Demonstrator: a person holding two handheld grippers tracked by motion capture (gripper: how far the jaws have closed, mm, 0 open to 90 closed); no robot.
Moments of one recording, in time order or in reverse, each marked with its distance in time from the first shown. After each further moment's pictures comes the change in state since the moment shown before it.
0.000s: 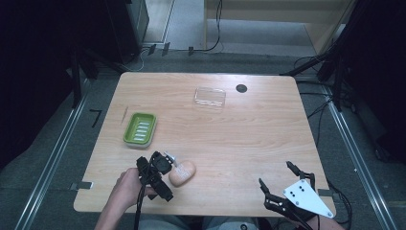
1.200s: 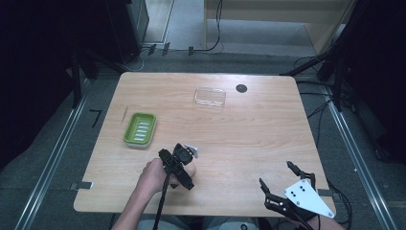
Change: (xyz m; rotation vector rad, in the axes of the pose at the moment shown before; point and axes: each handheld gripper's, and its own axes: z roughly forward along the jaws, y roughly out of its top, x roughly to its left) left arm -0.009 0.059 0.030 0.013 -0.008 0.004; right arm -0.001 0.000 0.000 -0.002 -0.001 0.008
